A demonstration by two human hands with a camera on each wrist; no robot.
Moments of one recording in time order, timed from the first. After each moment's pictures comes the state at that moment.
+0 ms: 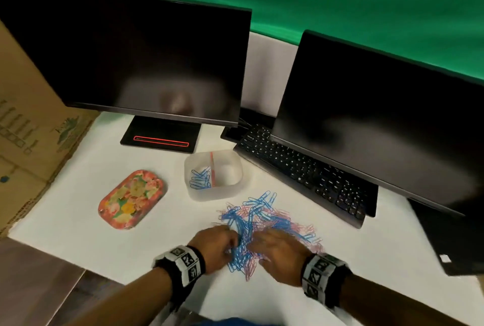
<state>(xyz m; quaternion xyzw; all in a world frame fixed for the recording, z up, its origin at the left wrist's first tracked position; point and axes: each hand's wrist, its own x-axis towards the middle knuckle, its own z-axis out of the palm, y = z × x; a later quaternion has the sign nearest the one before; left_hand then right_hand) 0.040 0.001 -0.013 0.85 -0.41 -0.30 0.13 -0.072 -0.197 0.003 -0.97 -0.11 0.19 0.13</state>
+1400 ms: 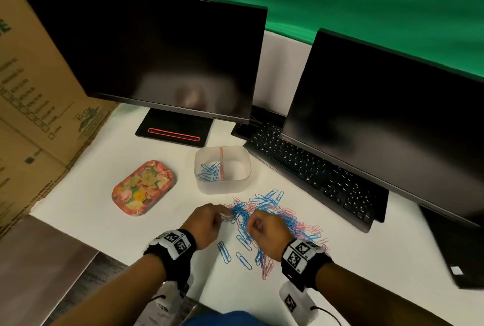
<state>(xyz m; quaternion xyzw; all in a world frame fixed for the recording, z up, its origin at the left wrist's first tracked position) 0.060 0.022 -0.014 0.88 -0.25 -0.26 0.32 -0.032 -0.164 0.002 -0.87 0.12 0.11 0.47</state>
